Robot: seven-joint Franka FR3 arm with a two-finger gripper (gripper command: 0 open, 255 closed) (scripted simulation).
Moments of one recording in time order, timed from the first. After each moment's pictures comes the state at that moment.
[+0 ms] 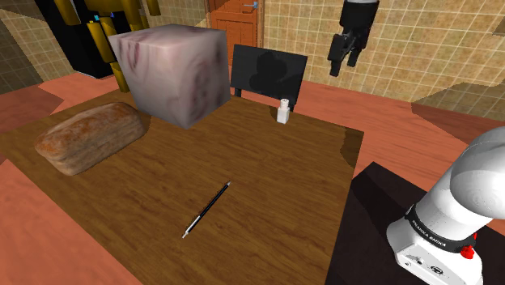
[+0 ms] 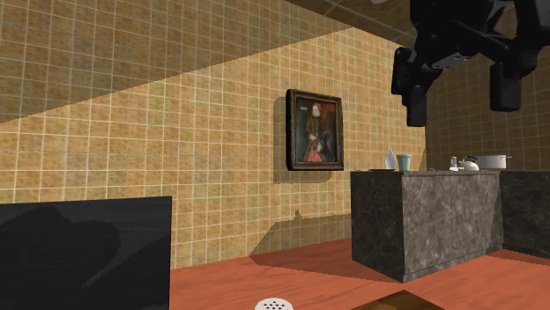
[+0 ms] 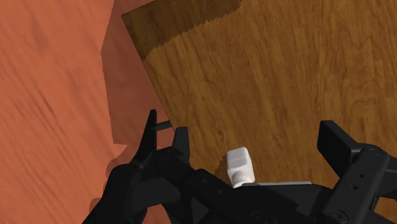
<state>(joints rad) -0.01 -0.60 0.03 -2.27 -0.03 1.69 -0.06</state>
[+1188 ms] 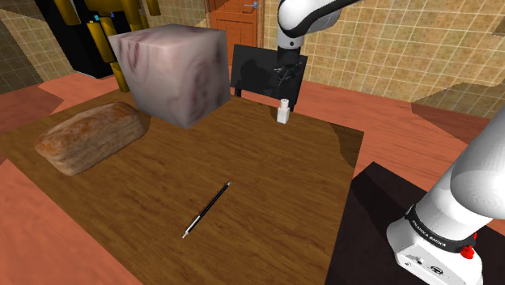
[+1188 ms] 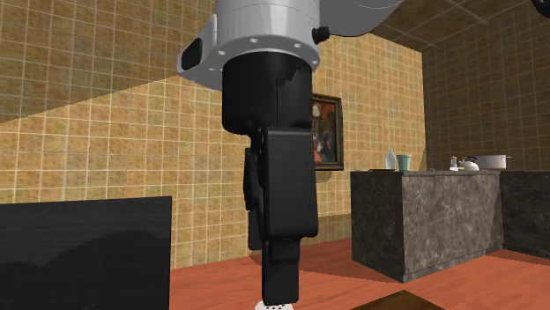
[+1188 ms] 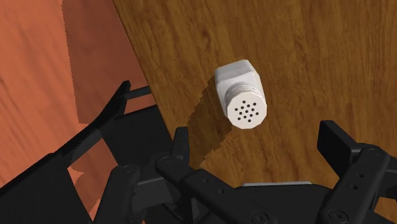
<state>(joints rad) 0.00 0.04 0.04 -1.99 -0.01 2.02 -0.07</state>
